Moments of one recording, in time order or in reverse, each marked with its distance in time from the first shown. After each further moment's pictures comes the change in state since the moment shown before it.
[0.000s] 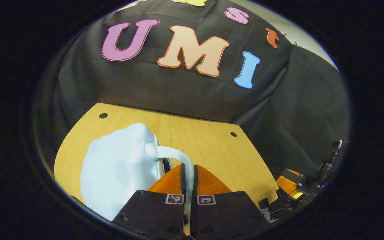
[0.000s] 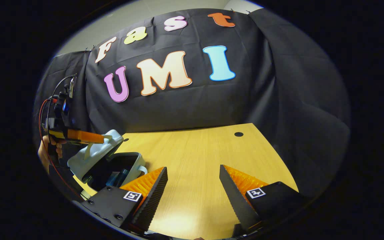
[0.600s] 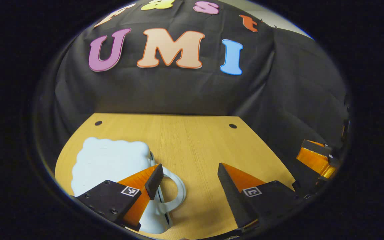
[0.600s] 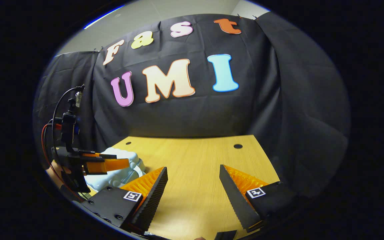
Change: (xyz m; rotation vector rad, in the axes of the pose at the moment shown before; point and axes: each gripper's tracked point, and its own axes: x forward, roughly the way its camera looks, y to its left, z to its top) left arm 0.020 -0.074 -0.028 0.179 -0.137 0.078; right arm 0.000 -0.011 0.055 -0.067 -0.100 0.077
